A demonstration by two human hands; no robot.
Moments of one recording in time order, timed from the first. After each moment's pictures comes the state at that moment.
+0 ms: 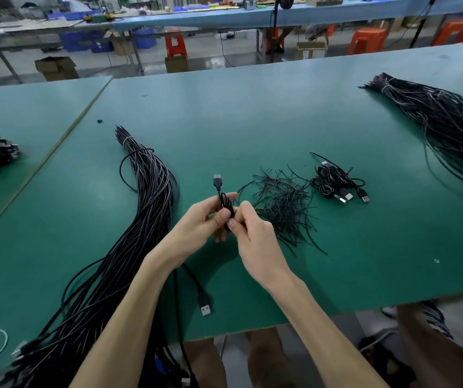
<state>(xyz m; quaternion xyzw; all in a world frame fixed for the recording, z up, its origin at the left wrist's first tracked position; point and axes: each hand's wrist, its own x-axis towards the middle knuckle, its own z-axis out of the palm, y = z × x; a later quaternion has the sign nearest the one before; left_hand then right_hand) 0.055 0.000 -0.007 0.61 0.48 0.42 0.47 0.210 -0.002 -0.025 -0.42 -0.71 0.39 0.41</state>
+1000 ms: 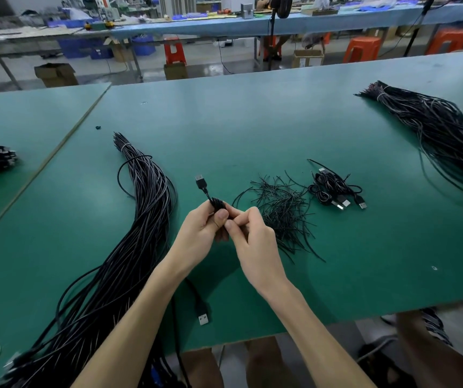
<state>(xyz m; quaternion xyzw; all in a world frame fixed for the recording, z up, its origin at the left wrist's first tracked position) 0.065 0.004 -0.016 0.61 0.49 0.50 0.37 0.208 -0.002 -0.024 -0.42 -0.65 0.43 0.47</state>
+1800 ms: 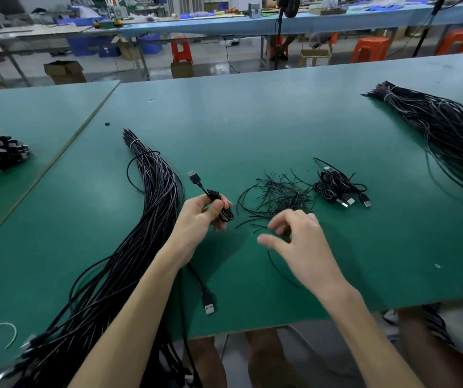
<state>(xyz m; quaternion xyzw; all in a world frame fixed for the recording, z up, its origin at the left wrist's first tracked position) 0.052 0.008 -0.014 0.51 0.52 0.53 0.43 0.274 -0.009 -0.003 -0.56 -0.72 0.29 0.30</state>
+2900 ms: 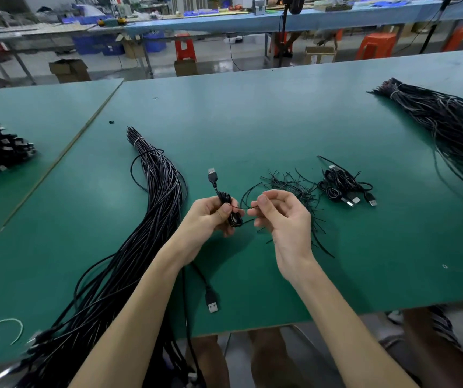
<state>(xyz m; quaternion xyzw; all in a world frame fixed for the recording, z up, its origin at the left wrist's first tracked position) 0.055 0.006 -0.012 0.53 0.47 0.49 0.51 0.227 0.013 -0.007 -0.36 -0.38 0.61 0.60</state>
